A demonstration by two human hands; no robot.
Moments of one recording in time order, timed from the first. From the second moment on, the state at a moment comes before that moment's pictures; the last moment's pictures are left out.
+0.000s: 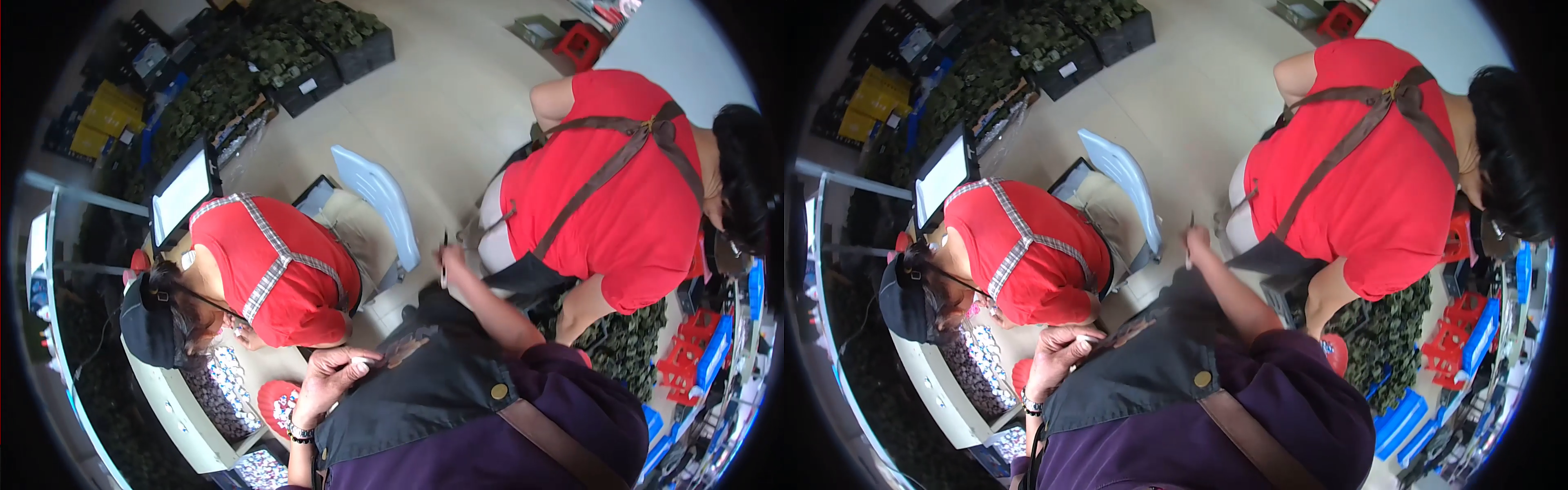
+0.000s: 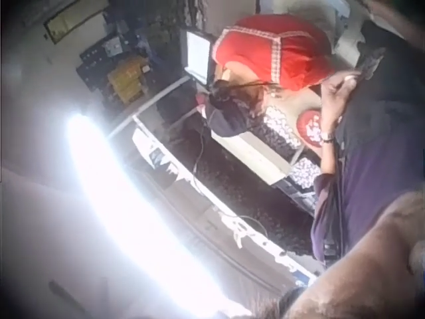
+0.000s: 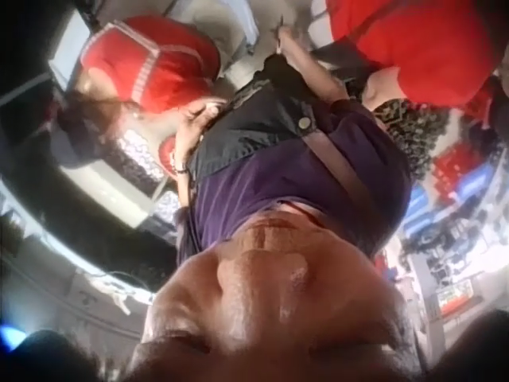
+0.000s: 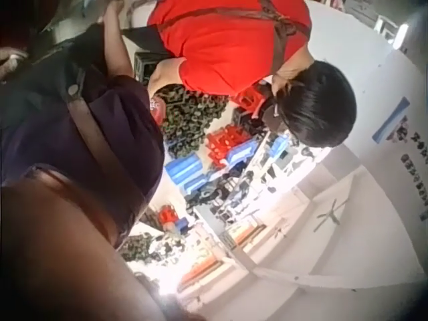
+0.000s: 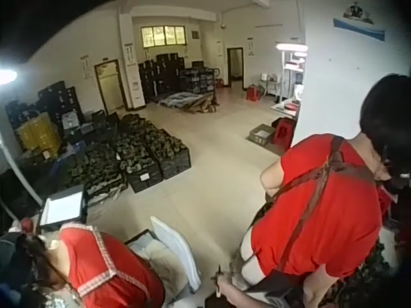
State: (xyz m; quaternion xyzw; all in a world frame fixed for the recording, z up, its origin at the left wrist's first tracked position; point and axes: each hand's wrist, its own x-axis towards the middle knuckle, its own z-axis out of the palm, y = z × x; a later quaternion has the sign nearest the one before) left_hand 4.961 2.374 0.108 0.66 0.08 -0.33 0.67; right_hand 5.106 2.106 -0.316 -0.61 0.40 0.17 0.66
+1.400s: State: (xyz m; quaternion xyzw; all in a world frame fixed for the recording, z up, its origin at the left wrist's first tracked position) left_hand 5.185 2.290 0.085 0.58 0.28 -0.18 0.74; right_hand 5.493 2.018 -0.202 -0.59 0.17 0.24 0.75
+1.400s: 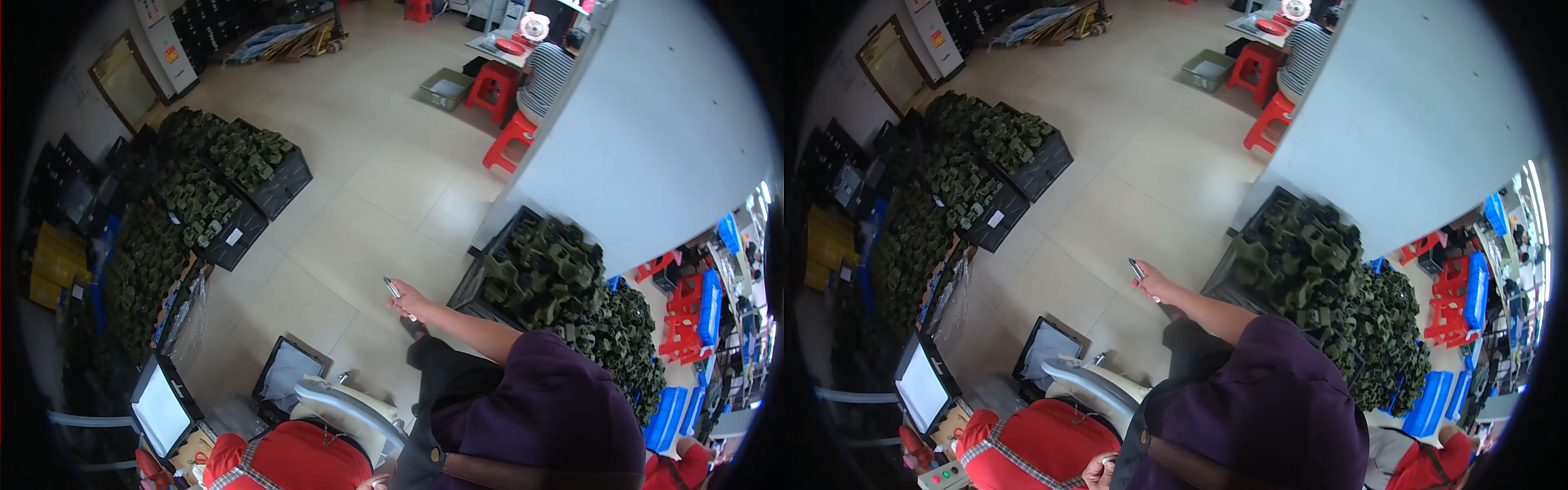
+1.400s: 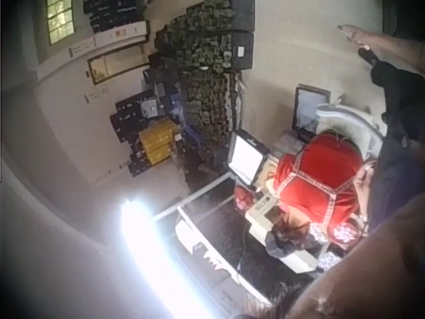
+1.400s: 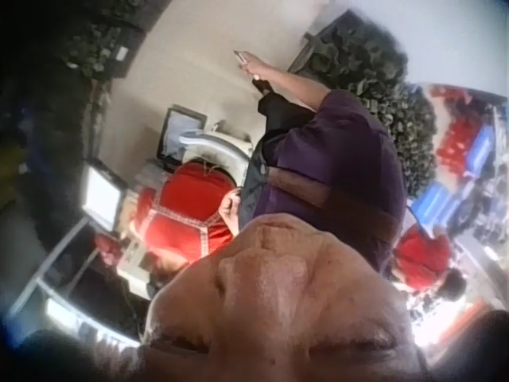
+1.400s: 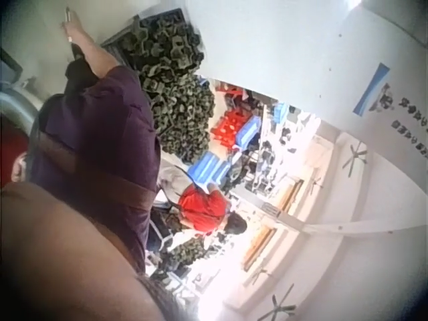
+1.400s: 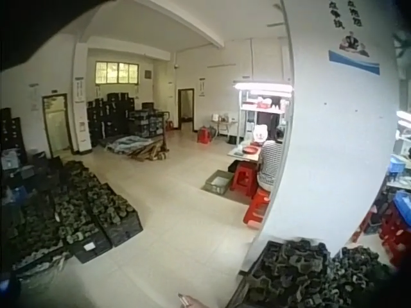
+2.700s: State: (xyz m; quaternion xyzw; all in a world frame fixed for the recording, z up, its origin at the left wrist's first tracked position) left_hand 6.272 1.824 0.069 0.59 -0.17 -0.49 0.62; right_hand 5.891 1.591 -0.324 -0.25 0.69 0.04 0.67
